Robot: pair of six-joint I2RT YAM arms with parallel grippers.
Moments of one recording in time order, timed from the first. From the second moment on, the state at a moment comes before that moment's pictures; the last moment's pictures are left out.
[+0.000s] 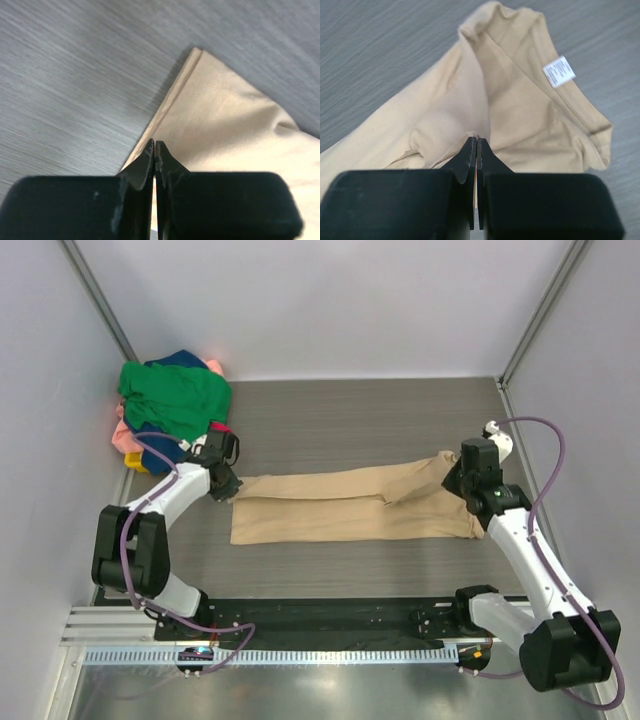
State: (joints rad) left arm -0.20 1.53 0.98 -0.57 -0.26 -0.76; right arm 0.13 1.02 0.83 -0.51 0.25 0.56
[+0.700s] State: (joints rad) left arm -0.32 1.52 0.93 -0.54 -0.29 -0.75; right arm 0.13 1.12 0.66 -0.42 0.17 0.82
